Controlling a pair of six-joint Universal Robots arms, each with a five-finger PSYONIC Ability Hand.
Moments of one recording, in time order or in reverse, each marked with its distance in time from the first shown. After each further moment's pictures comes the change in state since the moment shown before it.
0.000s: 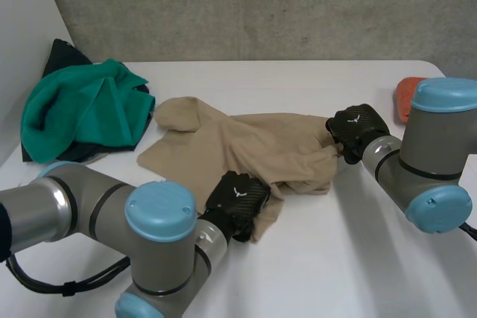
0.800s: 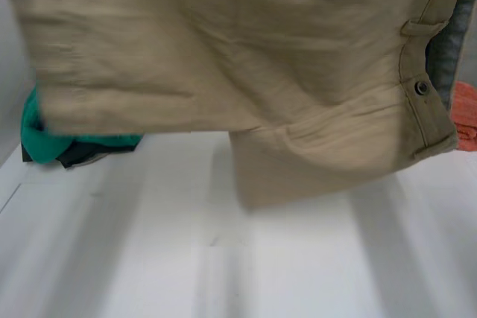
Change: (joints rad) left arm 0.207 0.988 0.235 -0.095 -0.138 -0.056; right arm -0.016 -0.769 -0.240 0.250 -0.004 -0.192; left_hand 0.000 0.045 0.045 0.046 0.007; right_hand 0.000 0.000 0.000 0.001 0.006
